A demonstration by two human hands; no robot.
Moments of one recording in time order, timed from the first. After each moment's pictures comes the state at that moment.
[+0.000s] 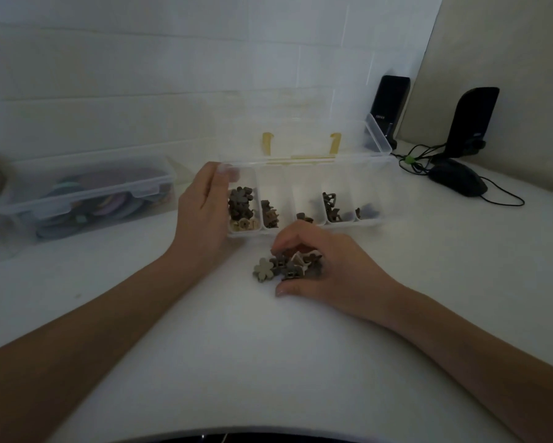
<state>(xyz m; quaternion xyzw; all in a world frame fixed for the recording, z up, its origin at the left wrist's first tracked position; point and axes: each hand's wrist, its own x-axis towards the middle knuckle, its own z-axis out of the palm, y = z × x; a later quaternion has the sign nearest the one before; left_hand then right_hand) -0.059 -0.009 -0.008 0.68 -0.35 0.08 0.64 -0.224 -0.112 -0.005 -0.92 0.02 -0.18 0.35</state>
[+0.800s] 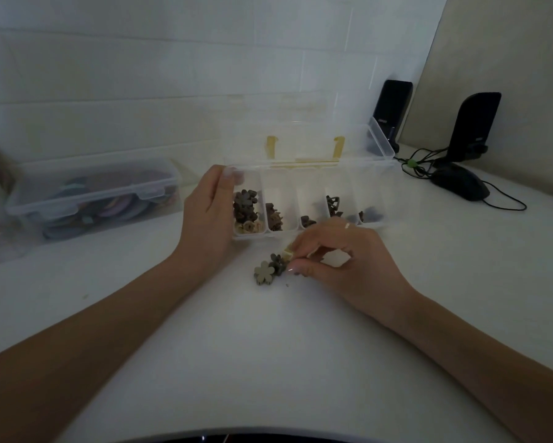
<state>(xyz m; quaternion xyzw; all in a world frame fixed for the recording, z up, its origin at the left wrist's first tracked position) -0.059 -0.008 -0.007 0.67 -0.37 0.08 0.64 -0.226 -0.117 -0.007 -0.88 -0.01 -0.31 0.35</state>
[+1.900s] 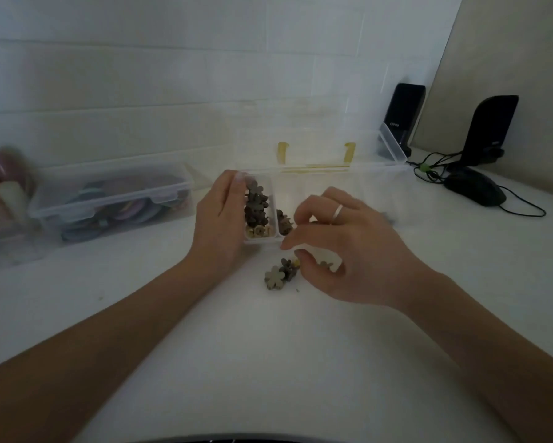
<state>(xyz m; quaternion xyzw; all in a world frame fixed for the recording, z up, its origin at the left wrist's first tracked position) -0.060 -0.008 -0.007 0.66 -0.36 0.06 0.66 -0.211 -0.117 0.022 -0.93 -0.13 -0.34 0.02</state>
